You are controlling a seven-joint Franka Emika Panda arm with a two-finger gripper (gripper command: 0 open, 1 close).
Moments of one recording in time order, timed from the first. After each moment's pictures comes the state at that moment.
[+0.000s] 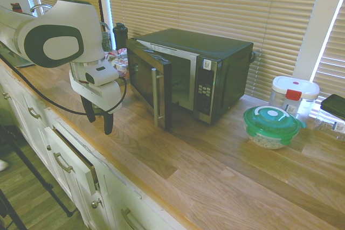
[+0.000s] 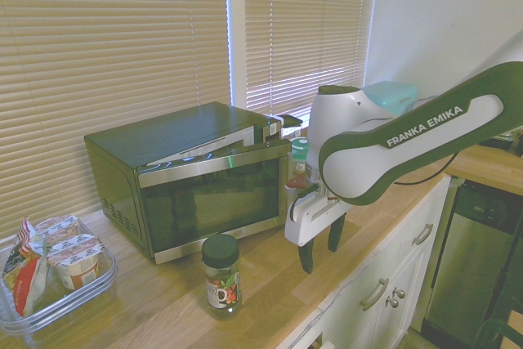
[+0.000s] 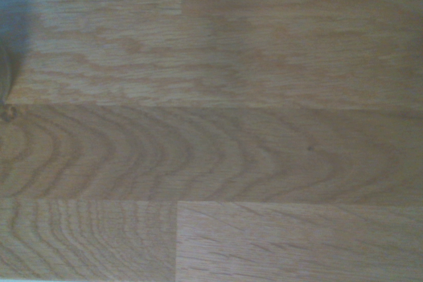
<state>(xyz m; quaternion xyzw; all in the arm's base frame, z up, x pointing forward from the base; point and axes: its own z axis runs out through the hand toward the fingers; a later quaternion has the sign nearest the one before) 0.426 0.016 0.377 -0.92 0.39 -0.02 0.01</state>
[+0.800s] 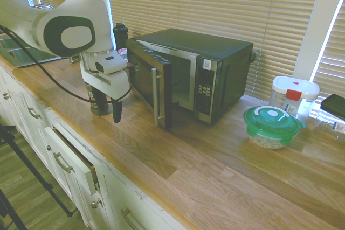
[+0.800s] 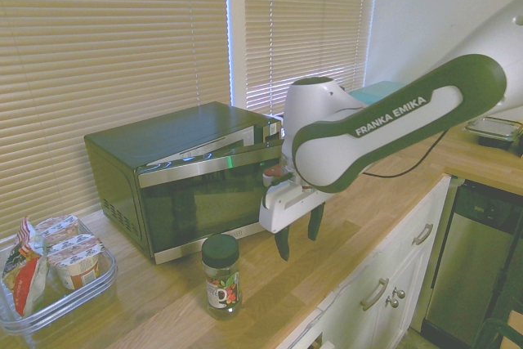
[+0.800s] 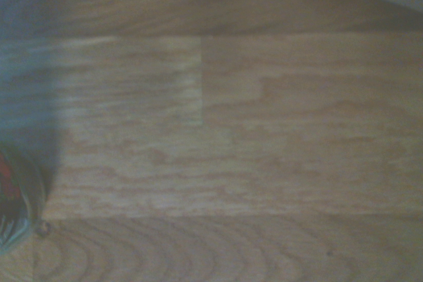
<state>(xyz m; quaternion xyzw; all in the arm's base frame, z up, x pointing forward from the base) 0.488 0.033 0.401 -0.91 0.41 -0.03 0.01</state>
